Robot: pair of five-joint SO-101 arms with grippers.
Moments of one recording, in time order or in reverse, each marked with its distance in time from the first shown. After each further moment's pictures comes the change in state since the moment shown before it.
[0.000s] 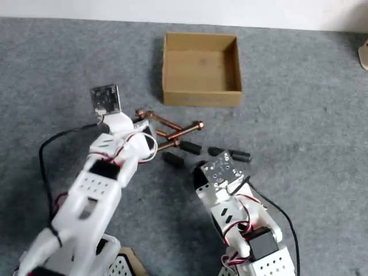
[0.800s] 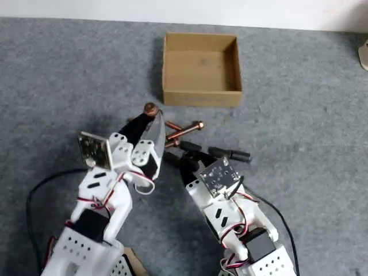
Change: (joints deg) left arm 9.9 -45.7 18.0 -2.8 -11.3; right arm -5.2 0.0 0.4 -12.5 -2.7
